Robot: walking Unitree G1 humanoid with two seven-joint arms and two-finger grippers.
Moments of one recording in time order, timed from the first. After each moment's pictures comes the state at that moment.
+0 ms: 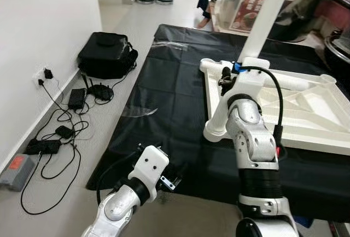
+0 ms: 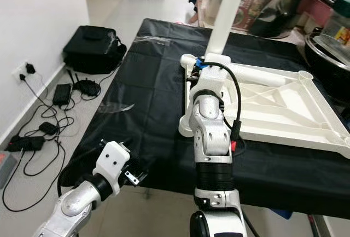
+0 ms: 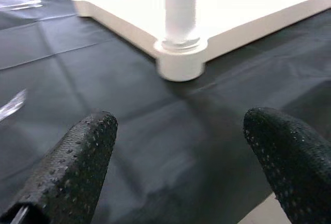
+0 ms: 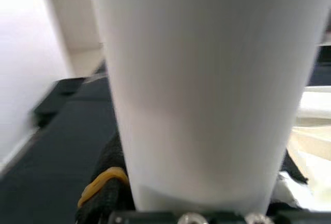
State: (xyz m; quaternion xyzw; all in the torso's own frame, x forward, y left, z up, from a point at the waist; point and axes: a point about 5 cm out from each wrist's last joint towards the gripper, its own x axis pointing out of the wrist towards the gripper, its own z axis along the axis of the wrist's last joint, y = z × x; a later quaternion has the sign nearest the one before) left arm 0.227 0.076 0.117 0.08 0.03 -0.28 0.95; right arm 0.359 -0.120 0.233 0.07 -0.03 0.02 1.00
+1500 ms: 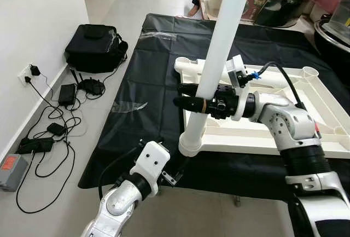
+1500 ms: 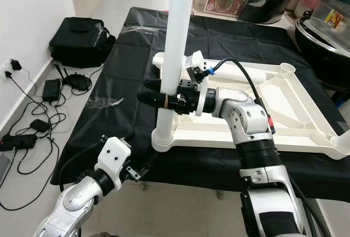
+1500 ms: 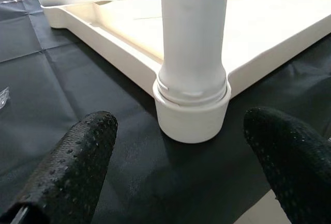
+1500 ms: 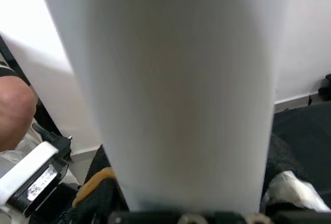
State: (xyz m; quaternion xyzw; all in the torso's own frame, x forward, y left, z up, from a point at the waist) left arm 0.229 0.075 0.117 0.08 0.03 -0.28 0.96; right arm 0.334 -0.136 0.245 0.02 0.00 0.61 0.79
